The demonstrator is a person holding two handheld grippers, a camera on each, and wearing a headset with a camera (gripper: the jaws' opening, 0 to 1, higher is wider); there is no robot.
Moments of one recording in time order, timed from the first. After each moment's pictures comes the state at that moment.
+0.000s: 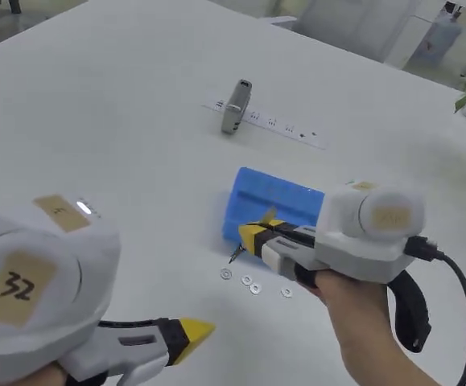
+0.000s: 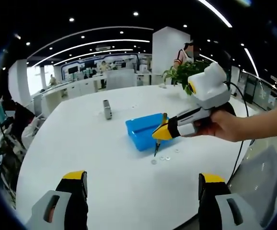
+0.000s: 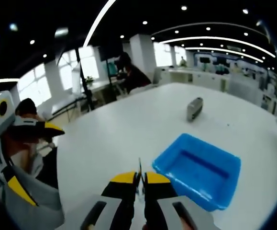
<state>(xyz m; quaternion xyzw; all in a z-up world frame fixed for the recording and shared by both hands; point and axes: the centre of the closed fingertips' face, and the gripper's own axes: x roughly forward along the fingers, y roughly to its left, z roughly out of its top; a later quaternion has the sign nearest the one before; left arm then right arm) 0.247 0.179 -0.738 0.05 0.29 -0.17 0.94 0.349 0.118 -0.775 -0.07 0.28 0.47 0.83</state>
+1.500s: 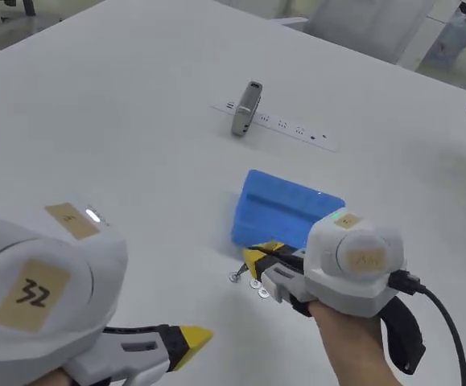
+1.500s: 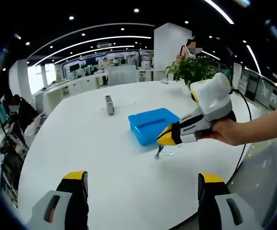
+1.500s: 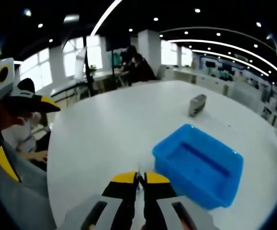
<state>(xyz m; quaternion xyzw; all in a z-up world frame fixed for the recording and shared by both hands) 0.243 0.185 -0.746 0.06 0.31 -0.16 0.94 0.345 0.112 -0.806 -0.13 0.28 0.47 0.83</state>
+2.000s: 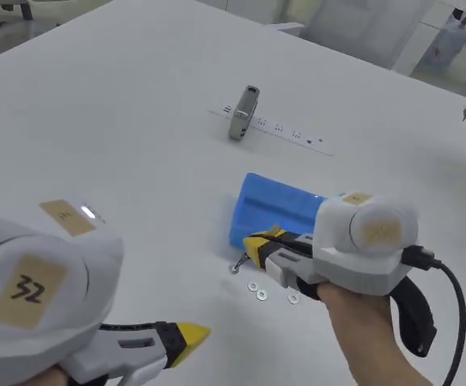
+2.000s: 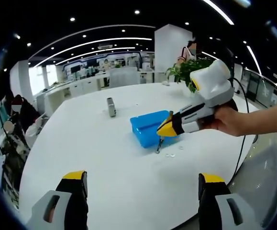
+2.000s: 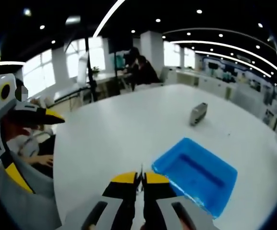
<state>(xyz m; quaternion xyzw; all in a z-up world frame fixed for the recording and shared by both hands) 0.244 0.189 -0.741 0.06 0.30 -0.16 0.94 0.349 0.120 -0.764 -0.13 0.27 0.48 0.82</state>
